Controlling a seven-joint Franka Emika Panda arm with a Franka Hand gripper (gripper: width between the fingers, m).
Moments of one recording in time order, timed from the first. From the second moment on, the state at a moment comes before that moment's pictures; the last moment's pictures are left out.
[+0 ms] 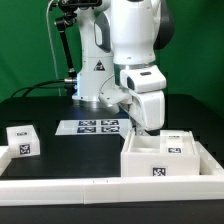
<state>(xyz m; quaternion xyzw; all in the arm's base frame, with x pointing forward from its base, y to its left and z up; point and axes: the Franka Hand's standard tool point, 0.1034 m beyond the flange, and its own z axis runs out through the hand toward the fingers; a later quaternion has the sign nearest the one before) 0.405 0.065 0.010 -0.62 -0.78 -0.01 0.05</state>
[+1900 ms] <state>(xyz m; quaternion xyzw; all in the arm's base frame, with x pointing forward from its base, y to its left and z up) 0.418 0.073 0.061 -0.79 -0.61 0.05 0.04</state>
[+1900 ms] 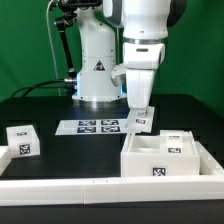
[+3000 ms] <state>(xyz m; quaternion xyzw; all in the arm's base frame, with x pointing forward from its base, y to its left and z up) 0.433 0.085 0.057 -0.79 -0.61 0.00 0.02</state>
